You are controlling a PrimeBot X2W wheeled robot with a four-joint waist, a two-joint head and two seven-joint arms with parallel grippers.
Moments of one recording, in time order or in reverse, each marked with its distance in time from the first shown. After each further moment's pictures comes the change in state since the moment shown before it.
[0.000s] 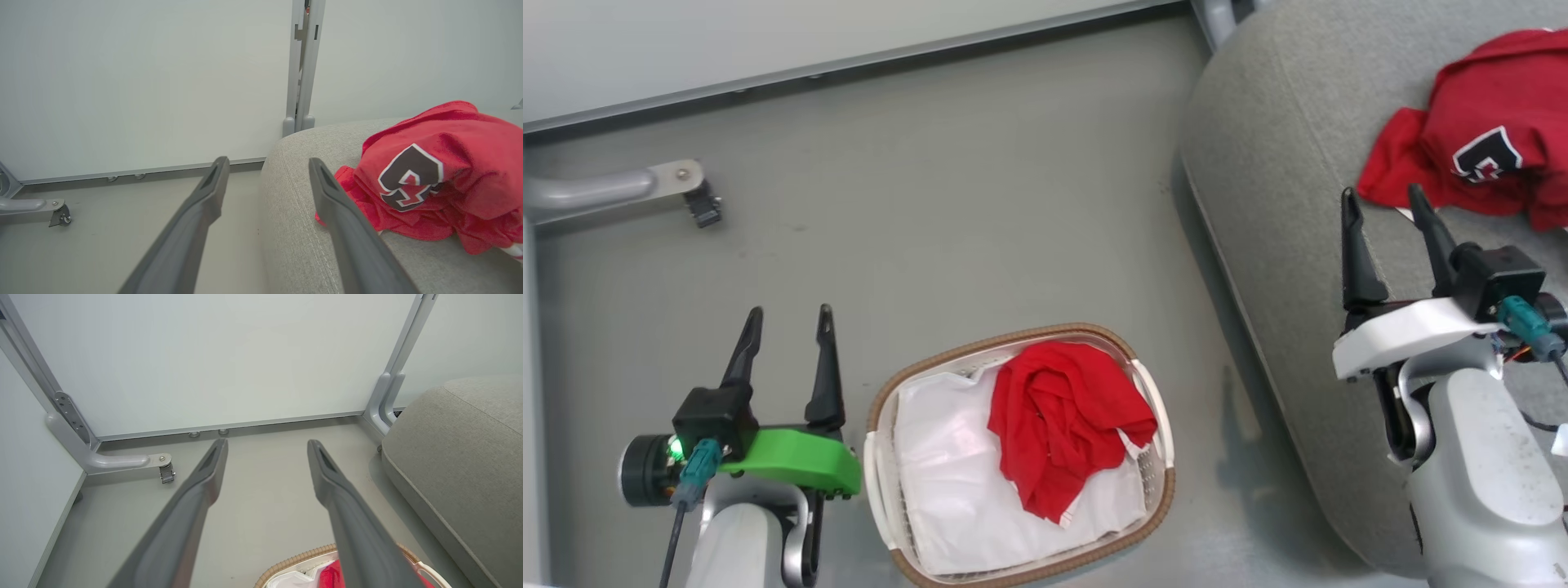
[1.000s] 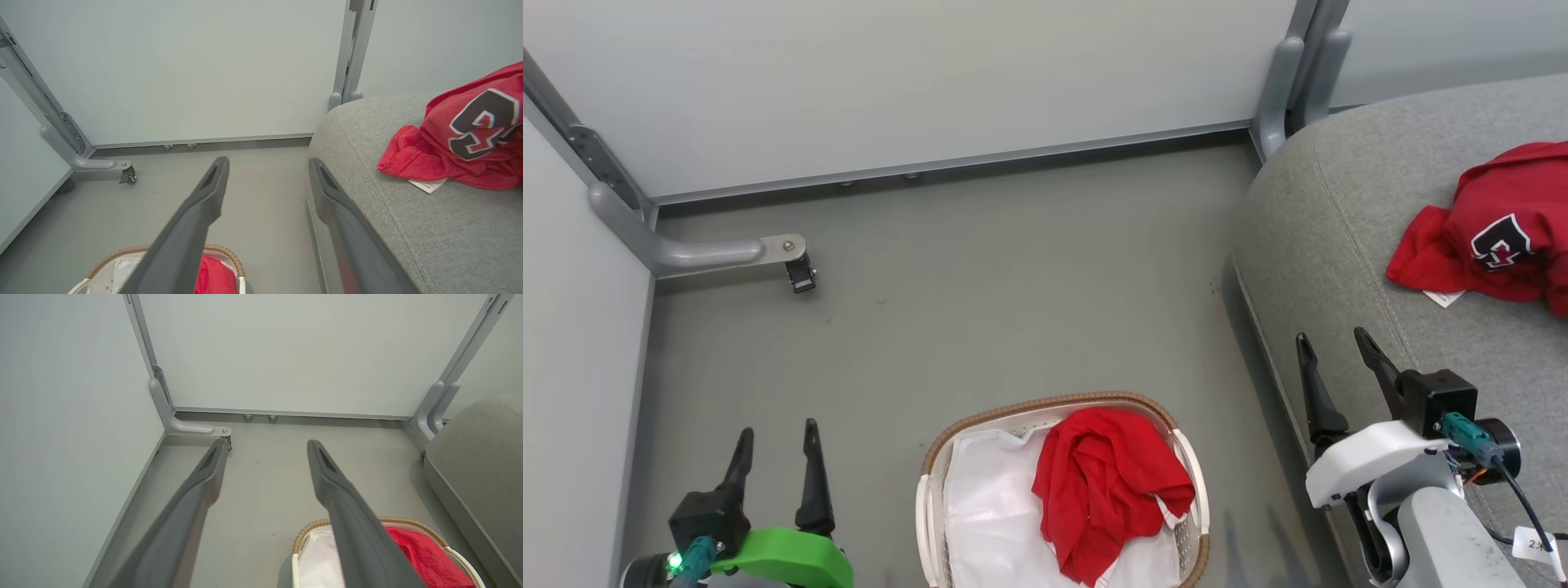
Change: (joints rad) left arm 0.185 -0.002 0.049 0.030 -0.048 0.018 0.000; right arm 0.214 0.016 0.076 0.037 0.021 0.000 0.000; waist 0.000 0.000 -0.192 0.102
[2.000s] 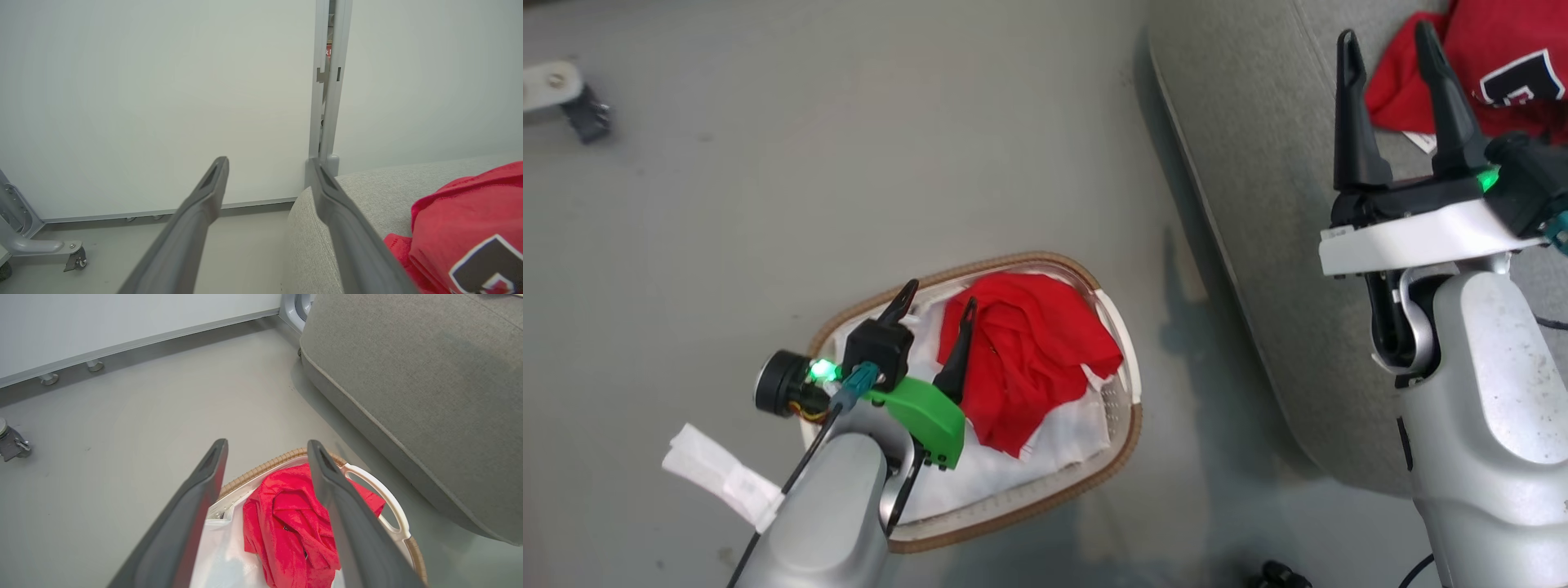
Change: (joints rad) left arm -0.438 -0.004 -0.389 0.323 0.026 -0.048 0.000; right arm -0.344 0.002 0.002 -0.266 0.066 0.000 0.000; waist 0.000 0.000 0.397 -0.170
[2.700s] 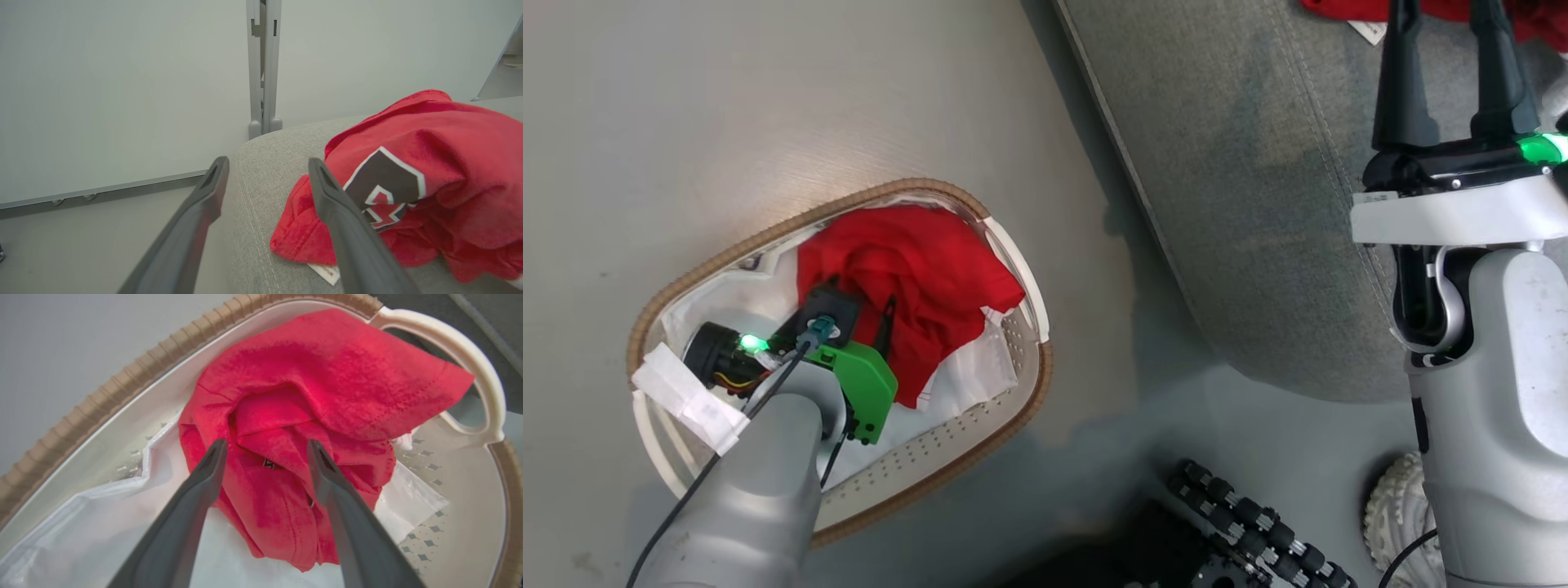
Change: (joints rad) left arm -0.252 0.060 -0.075 0.444 0.054 0.005 0.000; right arm -0.028 0.018 -0.039 -0.095 0.079 0.000 0.000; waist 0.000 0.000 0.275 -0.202
